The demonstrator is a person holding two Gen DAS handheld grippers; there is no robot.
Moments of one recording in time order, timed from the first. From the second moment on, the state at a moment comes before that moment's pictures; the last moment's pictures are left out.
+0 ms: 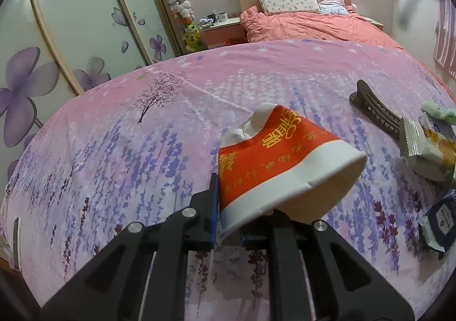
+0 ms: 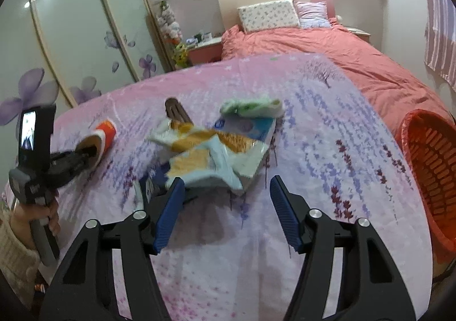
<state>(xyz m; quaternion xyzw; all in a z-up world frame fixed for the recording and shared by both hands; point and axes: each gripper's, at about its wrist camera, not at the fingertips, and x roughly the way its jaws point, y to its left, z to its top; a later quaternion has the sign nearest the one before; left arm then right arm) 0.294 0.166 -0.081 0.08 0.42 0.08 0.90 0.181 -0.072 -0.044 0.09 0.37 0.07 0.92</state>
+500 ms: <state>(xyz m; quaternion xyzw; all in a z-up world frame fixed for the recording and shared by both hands) 0.297 0.180 -0.085 0.05 0.43 0.08 0.90 0.175 0.005 -0.049 0.06 0.37 0.14 0.92</state>
